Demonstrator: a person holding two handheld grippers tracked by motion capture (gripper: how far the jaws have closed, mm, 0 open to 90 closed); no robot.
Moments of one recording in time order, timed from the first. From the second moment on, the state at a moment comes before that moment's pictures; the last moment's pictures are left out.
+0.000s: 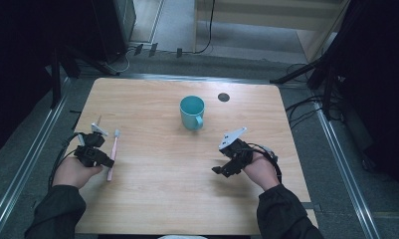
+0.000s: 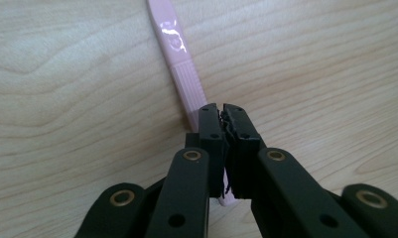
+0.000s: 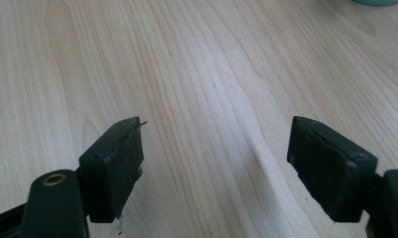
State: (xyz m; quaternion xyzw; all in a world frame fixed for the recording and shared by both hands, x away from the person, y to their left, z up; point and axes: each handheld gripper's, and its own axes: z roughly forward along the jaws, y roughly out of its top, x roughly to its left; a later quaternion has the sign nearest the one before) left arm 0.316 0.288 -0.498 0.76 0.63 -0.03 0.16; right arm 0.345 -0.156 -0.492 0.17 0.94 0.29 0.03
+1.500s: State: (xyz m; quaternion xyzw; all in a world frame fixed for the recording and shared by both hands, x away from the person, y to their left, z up) left arm 0.360 0.280 -0.504 0.72 0.69 -0.01 0.09; right arm 0.334 -0.173 -0.496 0.19 0.94 0.27 0.04
